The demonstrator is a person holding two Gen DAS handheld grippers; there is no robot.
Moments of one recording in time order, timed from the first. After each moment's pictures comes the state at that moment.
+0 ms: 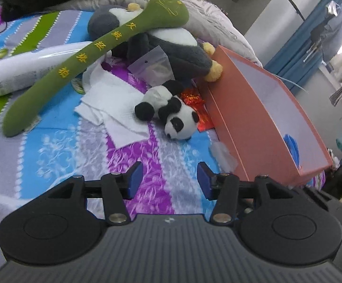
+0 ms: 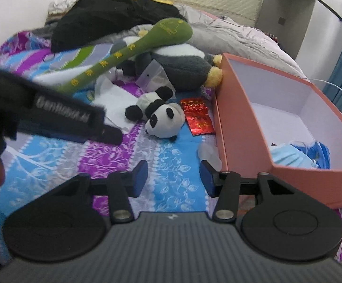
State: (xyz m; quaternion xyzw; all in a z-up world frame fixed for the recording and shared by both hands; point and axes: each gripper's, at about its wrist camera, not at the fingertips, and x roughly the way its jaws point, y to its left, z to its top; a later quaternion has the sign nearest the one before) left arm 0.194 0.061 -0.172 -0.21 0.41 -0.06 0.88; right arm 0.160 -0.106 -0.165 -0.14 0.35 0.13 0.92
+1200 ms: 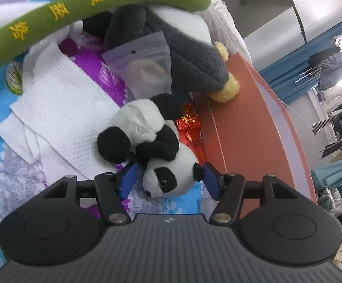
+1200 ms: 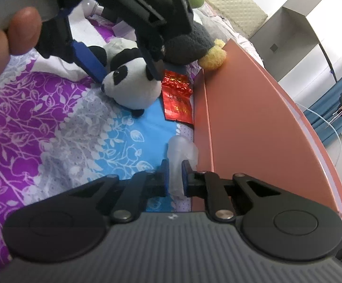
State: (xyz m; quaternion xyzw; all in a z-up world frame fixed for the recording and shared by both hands) left arm 0.322 0.062 -0.235 -0.33 0.43 -0.11 0.83; right arm 0.210 -0.083 -0.249 -0.34 0.33 0.06 0.88
